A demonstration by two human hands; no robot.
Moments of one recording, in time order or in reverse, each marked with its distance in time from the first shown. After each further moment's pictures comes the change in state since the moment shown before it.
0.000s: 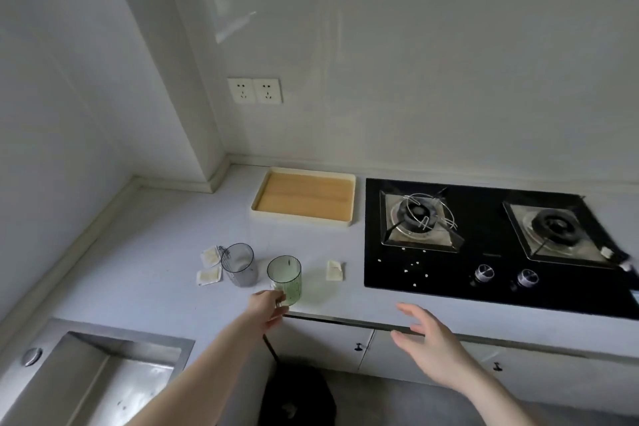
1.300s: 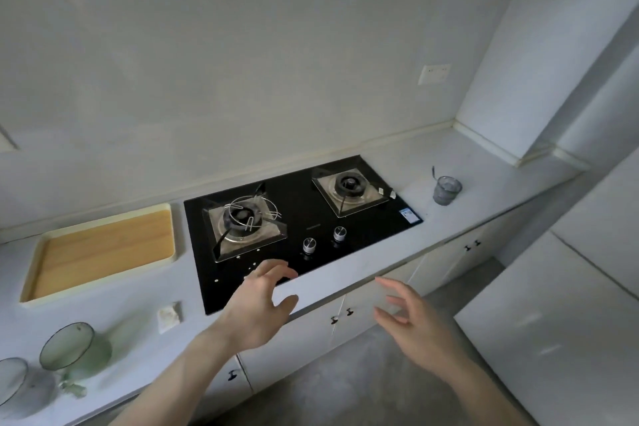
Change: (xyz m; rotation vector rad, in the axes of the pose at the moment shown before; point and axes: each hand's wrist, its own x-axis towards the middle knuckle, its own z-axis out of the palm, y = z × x) left_hand -0.167 0.037 0.227 1.112 -0.639 1.186; right_hand -0.159 0.089 -0.111 0.196 0.567 0.163
